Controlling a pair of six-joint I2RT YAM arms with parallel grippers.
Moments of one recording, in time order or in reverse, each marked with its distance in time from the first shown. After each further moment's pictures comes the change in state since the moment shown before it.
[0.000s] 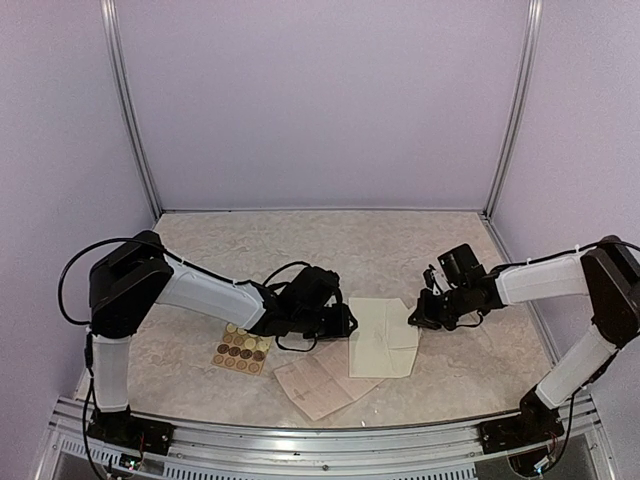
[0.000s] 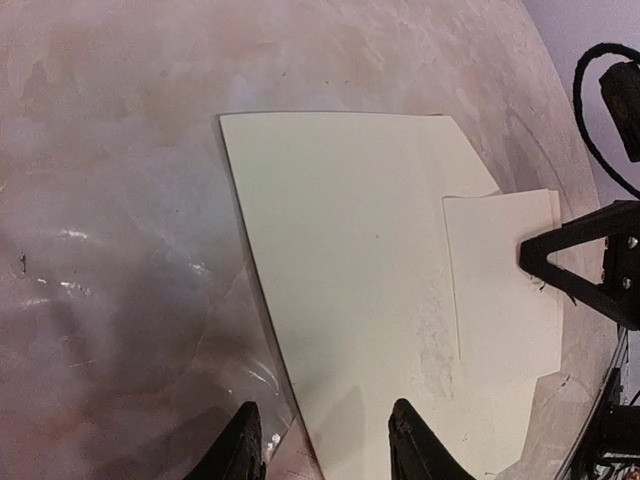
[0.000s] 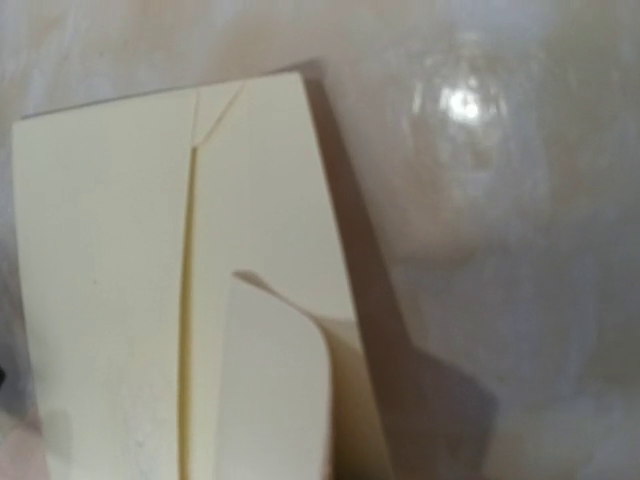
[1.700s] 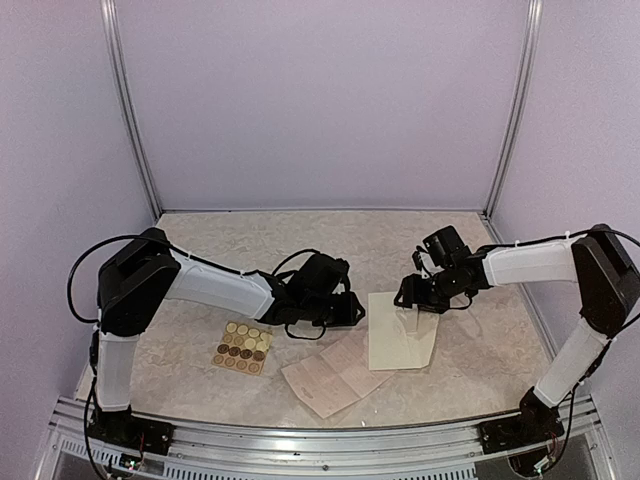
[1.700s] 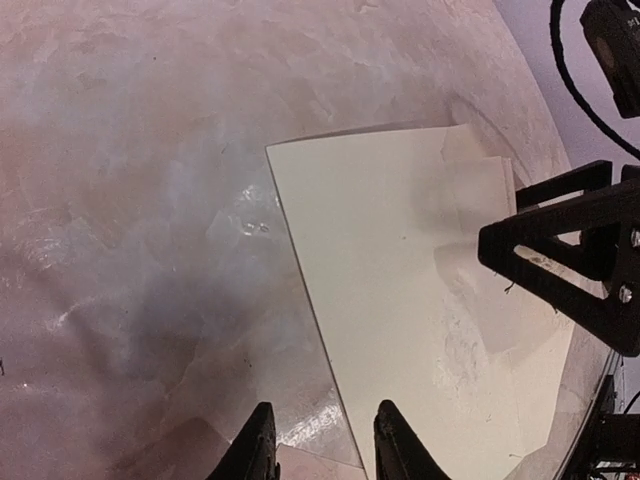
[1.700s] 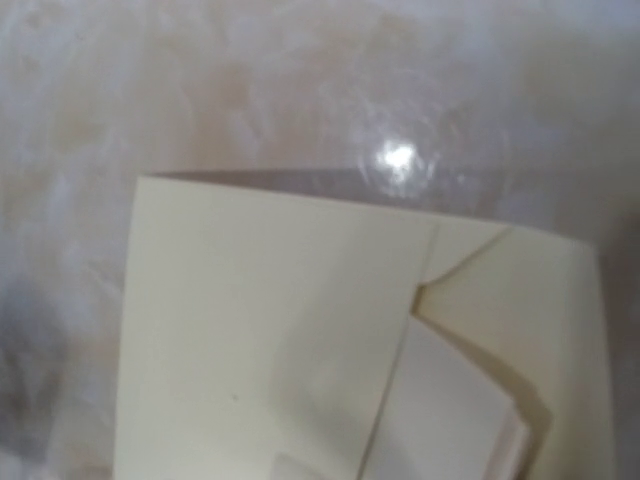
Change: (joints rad) left arm 0.023 0.064 0.118 -0.032 0.025 0.065; right arm 0.040 0.097 0.203 -0.112 0.139 -0.128
